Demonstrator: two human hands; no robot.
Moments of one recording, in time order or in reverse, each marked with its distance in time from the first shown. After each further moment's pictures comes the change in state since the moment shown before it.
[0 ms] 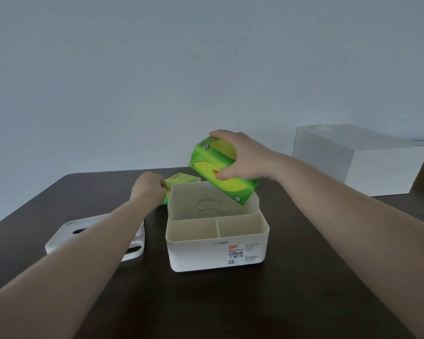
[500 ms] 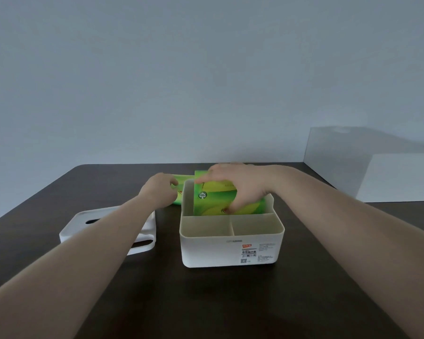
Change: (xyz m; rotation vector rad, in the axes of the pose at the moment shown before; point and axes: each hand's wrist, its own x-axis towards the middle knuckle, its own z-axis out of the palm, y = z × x) left_hand 0.002 -0.022 0.010 -0.093 -0.099 0.038; right_hand 0.003 -0.016 0.032 -0.352 -0.441 -0.278
